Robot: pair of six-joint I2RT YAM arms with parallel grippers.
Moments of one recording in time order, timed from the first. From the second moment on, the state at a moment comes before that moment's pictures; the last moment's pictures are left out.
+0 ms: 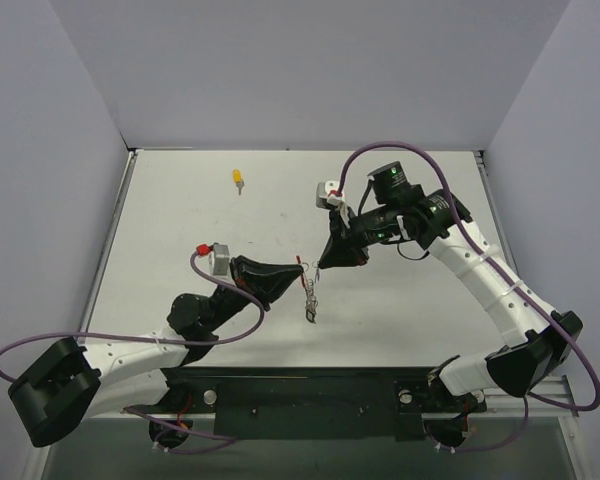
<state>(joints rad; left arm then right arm) -0.87 1.06 0.27 1.28 0.16 -0.62 0.59 1.39 1.48 -0.95 -0.88 -0.48</state>
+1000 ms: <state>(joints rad) -0.80 0.99 0.32 0.91 0.37 -0.45 0.01 1.52 1.06 -1.08 -0.27 -0.87</state>
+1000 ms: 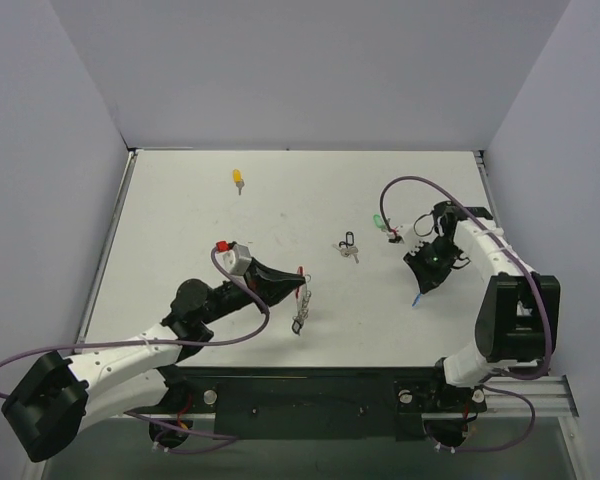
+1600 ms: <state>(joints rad) -0.77 0.78 0.20 0.91 0.37 -0.44 0.16 1.84 1.26 -1.00 -0.18 -0.81</state>
